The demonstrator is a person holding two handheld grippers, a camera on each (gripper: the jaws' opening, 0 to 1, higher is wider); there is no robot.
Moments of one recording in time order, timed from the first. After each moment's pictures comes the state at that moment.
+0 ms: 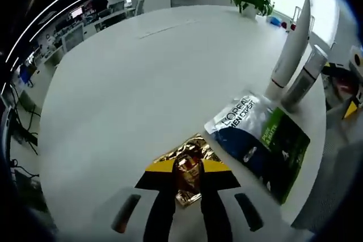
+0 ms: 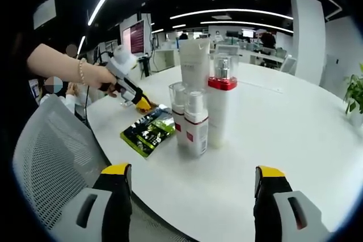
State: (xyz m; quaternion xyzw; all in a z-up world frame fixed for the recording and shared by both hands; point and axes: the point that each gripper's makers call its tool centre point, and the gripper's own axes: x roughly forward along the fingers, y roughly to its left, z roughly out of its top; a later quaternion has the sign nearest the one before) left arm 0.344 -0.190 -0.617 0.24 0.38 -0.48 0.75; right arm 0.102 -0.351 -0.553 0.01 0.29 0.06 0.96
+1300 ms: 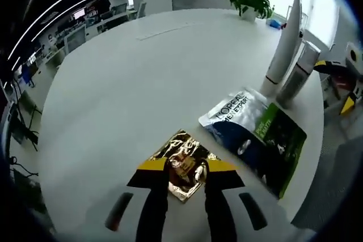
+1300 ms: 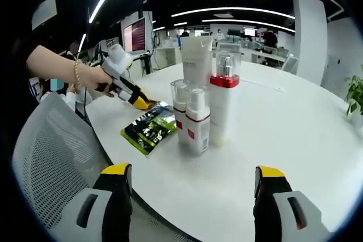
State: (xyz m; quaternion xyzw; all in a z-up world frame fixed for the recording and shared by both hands) left arm 0.324 -0.185 -0.614 0.25 0.35 -0.52 0.74; right arm 0.101 -0.349 -0.555 0.01 0.30 0.06 0.95
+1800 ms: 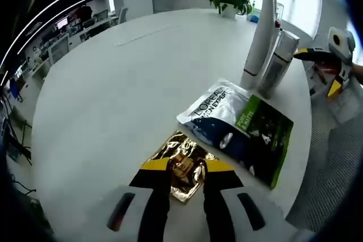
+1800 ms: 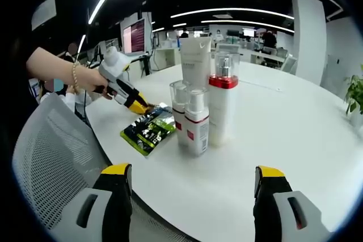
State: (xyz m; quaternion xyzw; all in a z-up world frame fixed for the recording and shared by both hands) left arm 0.312 -0.187 -0.616 0.27 0.33 -0.57 0.70; right arm 0.101 -0.350 -0.554 0.01 0.29 0.06 0.95
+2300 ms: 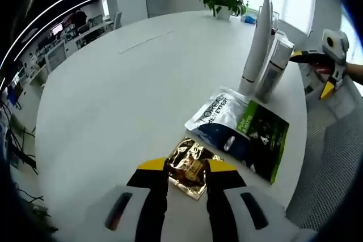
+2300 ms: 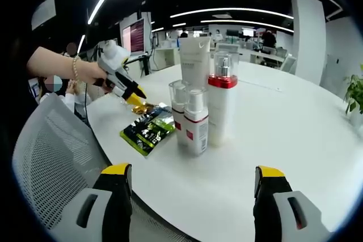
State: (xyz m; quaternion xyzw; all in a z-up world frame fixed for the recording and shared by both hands) left arm 0.327 -0.177 -0.589 0.26 0.33 -0.57 0.71; right arm 0.101 -0.351 -0.554 0.01 0.29 0.06 0.95
